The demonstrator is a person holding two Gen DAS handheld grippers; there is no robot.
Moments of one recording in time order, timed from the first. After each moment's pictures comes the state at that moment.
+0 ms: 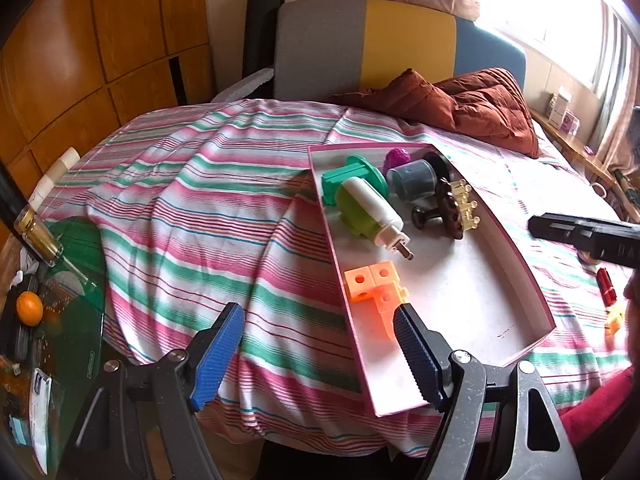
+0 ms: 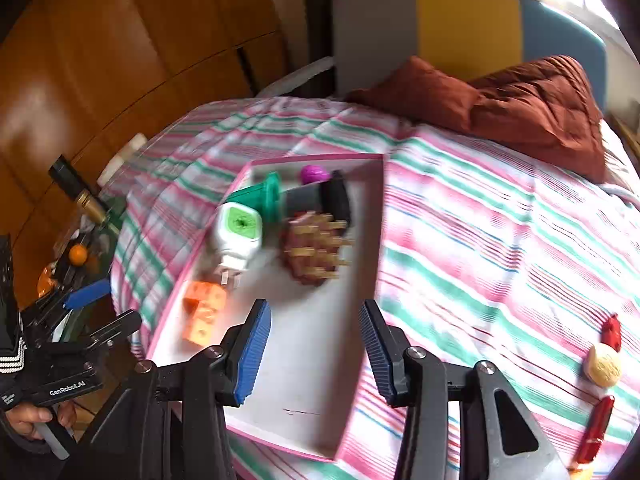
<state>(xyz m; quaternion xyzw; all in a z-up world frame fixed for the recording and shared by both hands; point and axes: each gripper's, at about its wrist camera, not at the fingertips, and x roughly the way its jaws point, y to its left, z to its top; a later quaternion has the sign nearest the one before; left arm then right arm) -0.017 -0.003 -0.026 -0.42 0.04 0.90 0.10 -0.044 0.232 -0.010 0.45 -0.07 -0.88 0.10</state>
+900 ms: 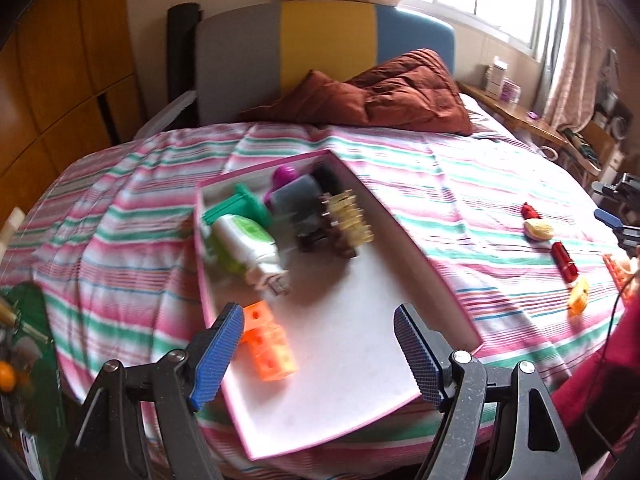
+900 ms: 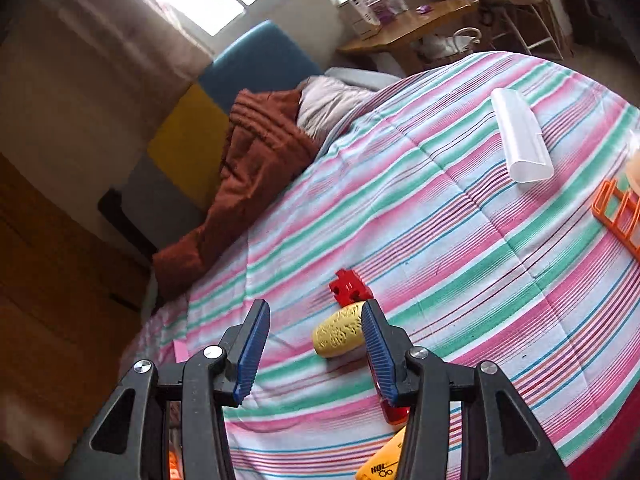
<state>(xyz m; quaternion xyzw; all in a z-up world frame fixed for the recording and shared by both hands) -0.021 0.085 -0.011 -0.41 0.09 0.88 0.21 0.109 0.521 -0.009 0.25 -0.44 -0.84 -0.19</state>
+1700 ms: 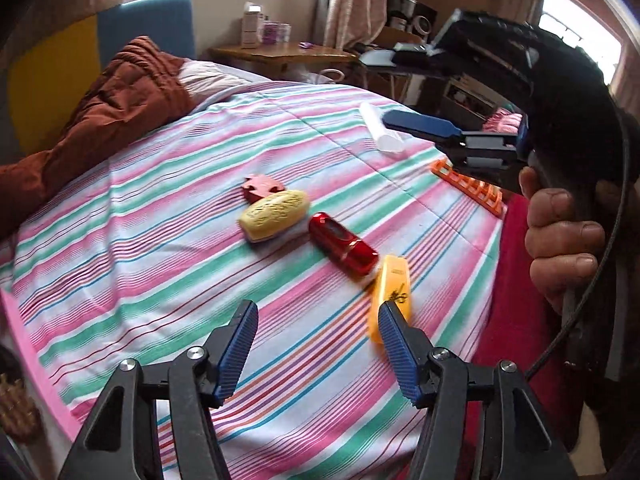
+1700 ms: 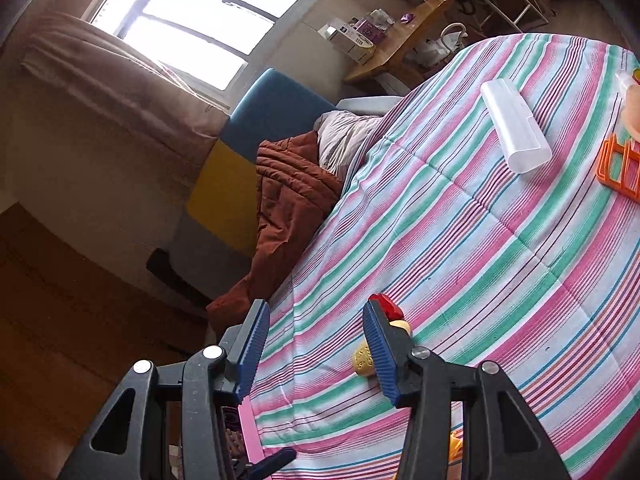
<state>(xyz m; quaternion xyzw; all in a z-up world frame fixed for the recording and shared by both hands) 0.039 0.346 -0.034 -0.39 0.20 0.71 0.55 0.139 0.532 -0.012 0.15 -0.51 -0.84 -0.15</state>
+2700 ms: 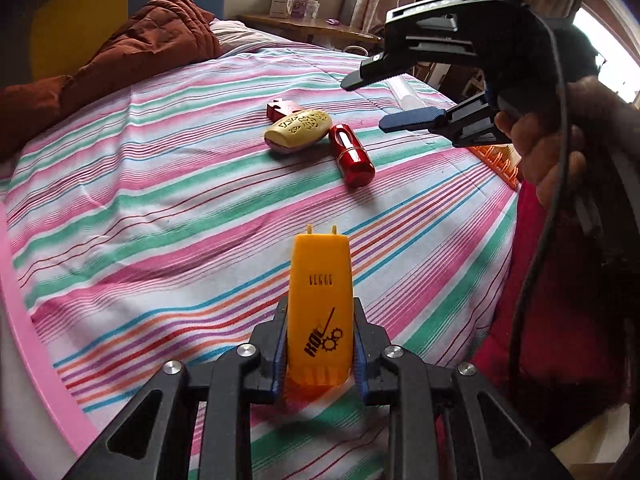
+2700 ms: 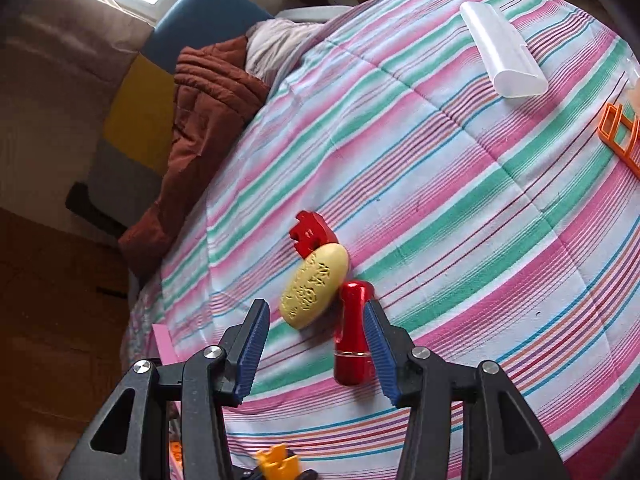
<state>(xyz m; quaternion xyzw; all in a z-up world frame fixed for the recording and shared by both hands) 0.039 0.295 -0.084 -0.44 0.17 0.72 0.51 0.081 0.530 -0.057 0.38 -0.48 -0.76 -0.20</state>
